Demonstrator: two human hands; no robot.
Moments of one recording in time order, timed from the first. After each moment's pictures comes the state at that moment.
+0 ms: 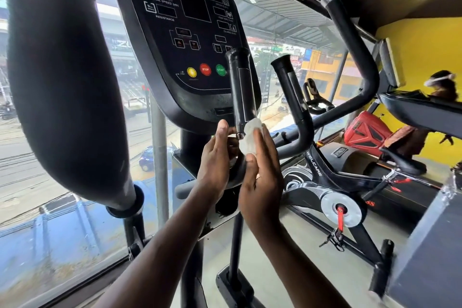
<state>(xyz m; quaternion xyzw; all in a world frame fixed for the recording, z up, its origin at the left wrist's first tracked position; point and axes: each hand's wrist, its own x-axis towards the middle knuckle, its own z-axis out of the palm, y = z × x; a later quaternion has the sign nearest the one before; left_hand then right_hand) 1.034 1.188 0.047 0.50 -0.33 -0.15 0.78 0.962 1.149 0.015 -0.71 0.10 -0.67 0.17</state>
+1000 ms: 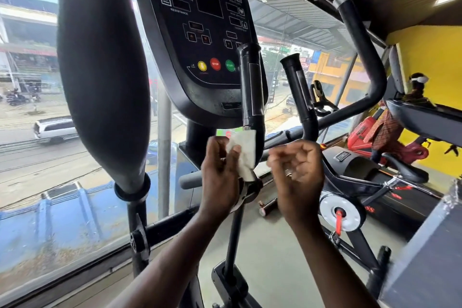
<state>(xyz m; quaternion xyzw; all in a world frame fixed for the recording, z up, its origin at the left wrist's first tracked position) 1.013 1.200 0.006 0.49 -0.35 0.02 0.80 0.913 1.132 0.027 -0.66 0.01 -0.63 0.41</state>
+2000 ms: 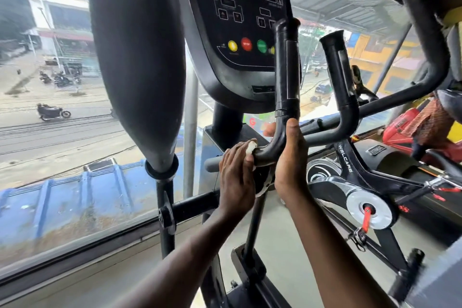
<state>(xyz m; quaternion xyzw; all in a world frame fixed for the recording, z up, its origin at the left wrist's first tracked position) 1.037 1.197 -0.058 0.62 -0.37 0.16 0.67 0.985 1.135 0.019 -0.60 0.11 -0.50 0.62</state>
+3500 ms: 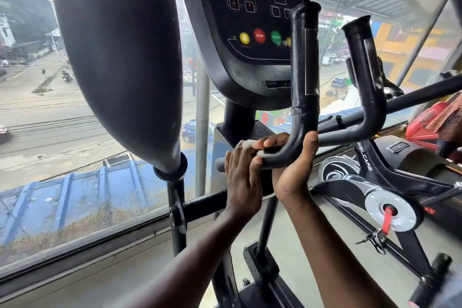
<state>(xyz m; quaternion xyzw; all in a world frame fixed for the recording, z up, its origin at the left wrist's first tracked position) 1.048 1.194 -0.064 0.66 -0.37 0.17 0.63 1.007 1.135 -0.009 -0.49 -0.05 -0.41 0.77</state>
